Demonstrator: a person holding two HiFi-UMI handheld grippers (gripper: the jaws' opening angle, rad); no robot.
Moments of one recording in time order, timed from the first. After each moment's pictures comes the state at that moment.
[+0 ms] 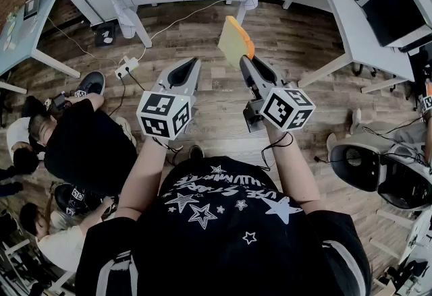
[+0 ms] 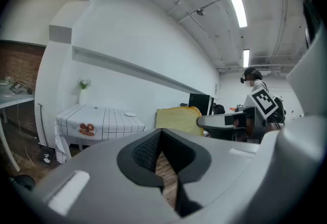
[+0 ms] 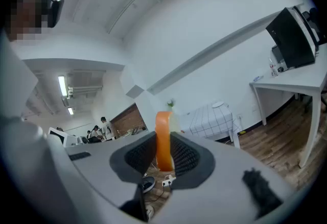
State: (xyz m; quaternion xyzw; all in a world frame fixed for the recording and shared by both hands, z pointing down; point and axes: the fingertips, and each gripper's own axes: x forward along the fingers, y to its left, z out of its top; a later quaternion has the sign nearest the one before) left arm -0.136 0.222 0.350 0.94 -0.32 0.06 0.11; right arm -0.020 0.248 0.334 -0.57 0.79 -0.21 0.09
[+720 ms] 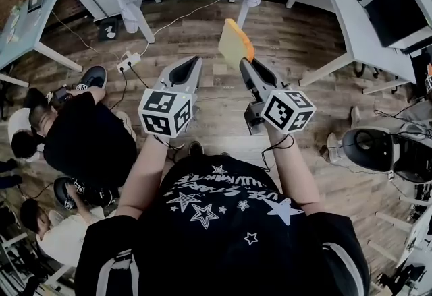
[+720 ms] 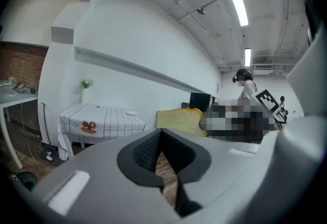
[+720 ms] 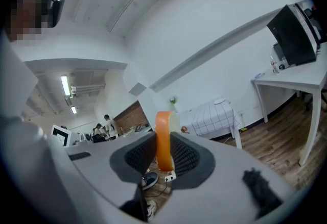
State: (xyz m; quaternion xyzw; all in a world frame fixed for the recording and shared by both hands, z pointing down) left arm -0.141 0.243 0.356 0.93 -0.33 0.06 0.12; right arm -0.030 0.275 0.343 -0.55 0.80 -0.22 0.08
